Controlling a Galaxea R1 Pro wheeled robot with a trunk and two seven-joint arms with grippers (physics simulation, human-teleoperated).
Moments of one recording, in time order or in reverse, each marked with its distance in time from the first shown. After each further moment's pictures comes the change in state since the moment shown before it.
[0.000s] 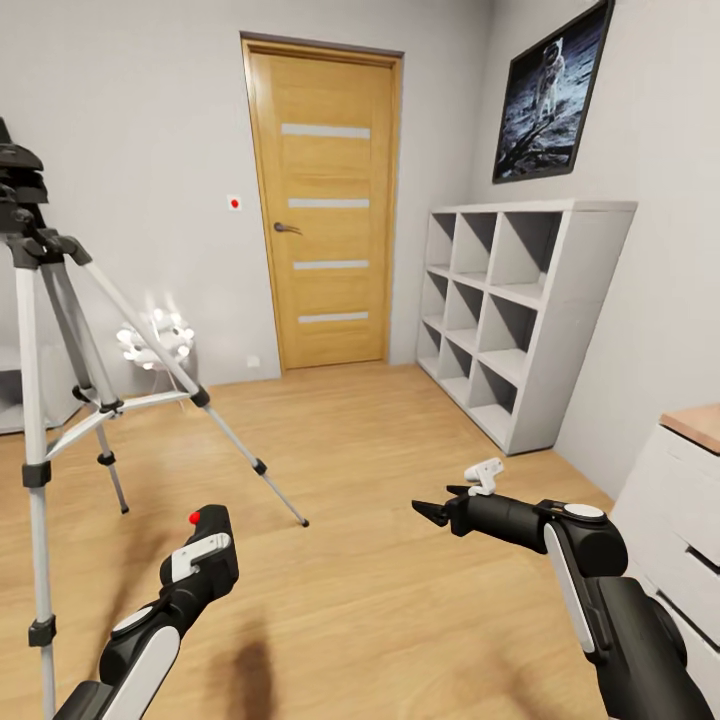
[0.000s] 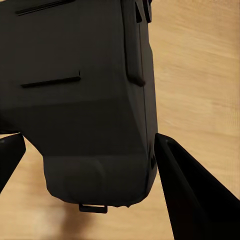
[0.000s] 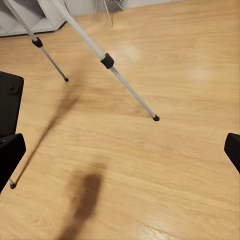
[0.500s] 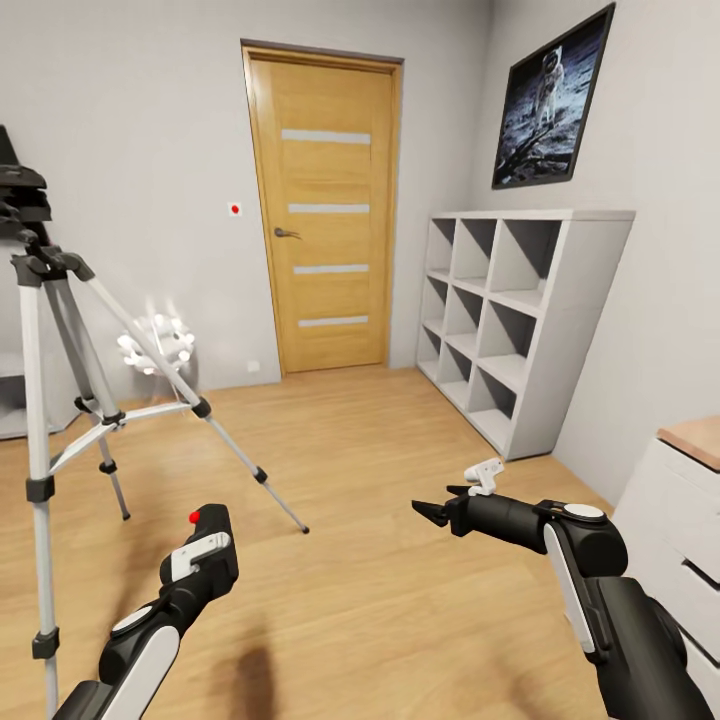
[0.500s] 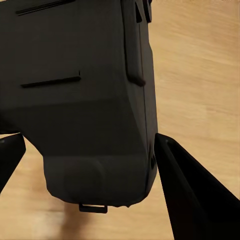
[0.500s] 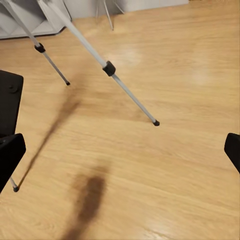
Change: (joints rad) left arm 0.000 0.000 0.002 -0.003 -0.001 0.000 -0.002; right arm 0.000 -0.001 0.001 0.000 0.000 -0.001 0.000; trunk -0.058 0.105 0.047
